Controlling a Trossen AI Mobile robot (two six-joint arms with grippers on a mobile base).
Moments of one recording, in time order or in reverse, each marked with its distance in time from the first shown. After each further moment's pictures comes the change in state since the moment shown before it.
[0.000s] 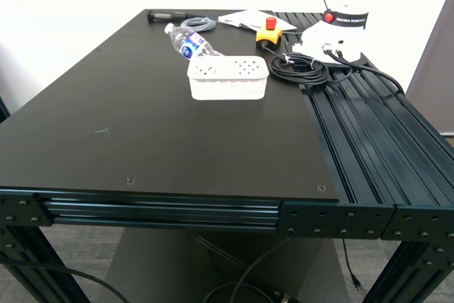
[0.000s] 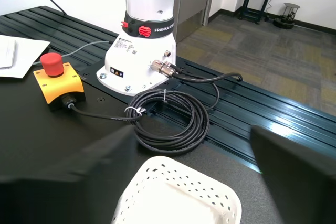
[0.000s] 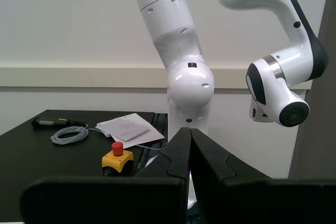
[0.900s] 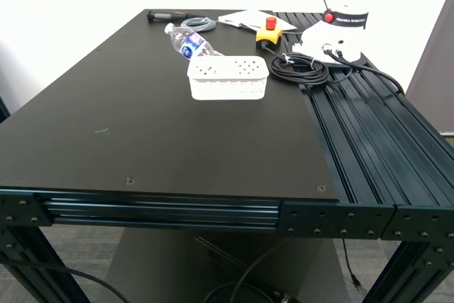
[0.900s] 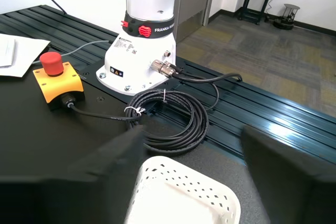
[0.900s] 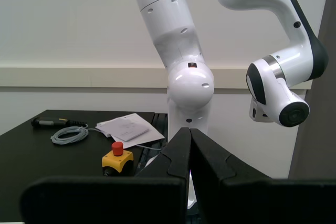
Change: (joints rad) arm 0 0.000 0.000 0.000 0.000 0.000 0.000; arm 1 0.000 0.000 0.000 0.000 0.000 -0.007
